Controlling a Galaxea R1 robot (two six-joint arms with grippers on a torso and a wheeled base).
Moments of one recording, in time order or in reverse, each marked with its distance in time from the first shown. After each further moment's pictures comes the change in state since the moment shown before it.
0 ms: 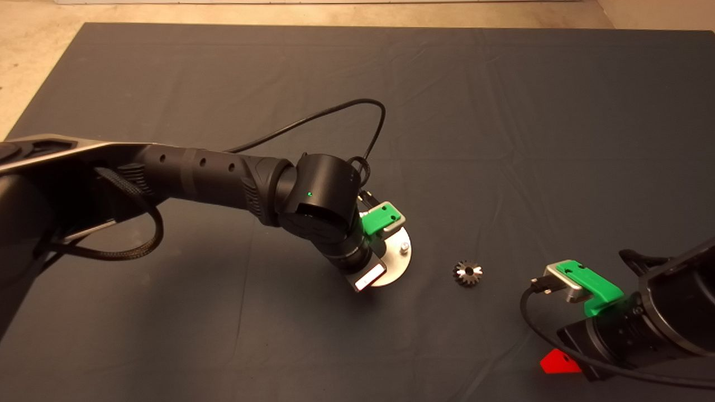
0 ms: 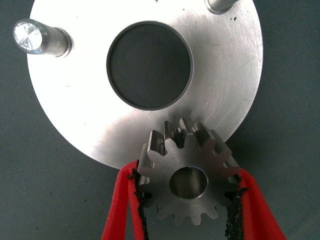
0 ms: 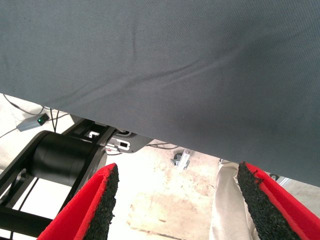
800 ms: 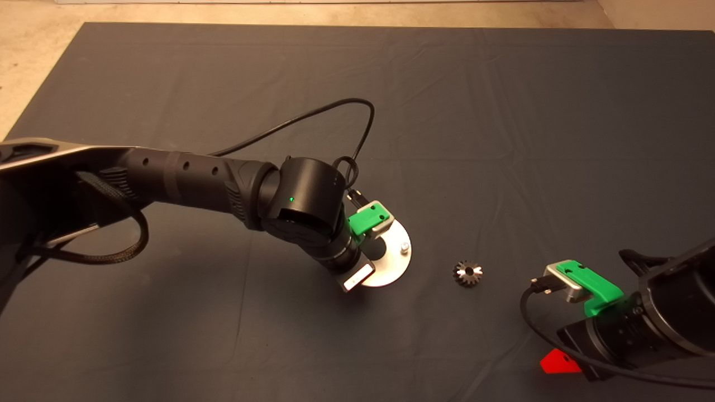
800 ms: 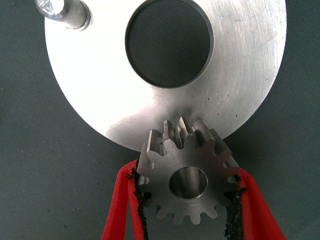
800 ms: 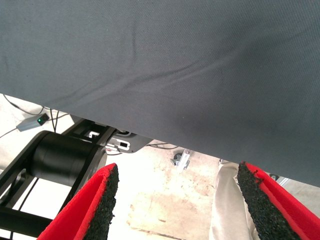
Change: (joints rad) left arm 0.006 -0.041 0.040 0.015 0.007 -0.003; right arm 0.000 0.000 0.000 0.000 0.000 0.000
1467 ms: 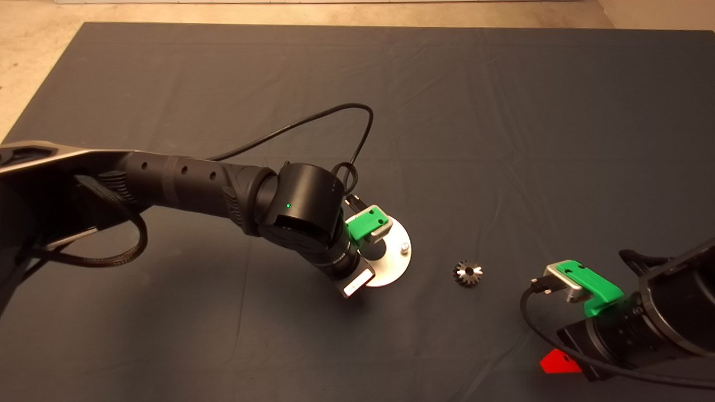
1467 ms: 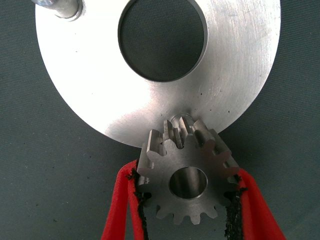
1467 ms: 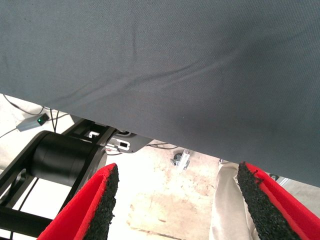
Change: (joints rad) left arm 0.005 0.001 0.014 -0.001 0.006 -0.041; right arm 0.000 0.000 0.000 0.000 0.000 0.000
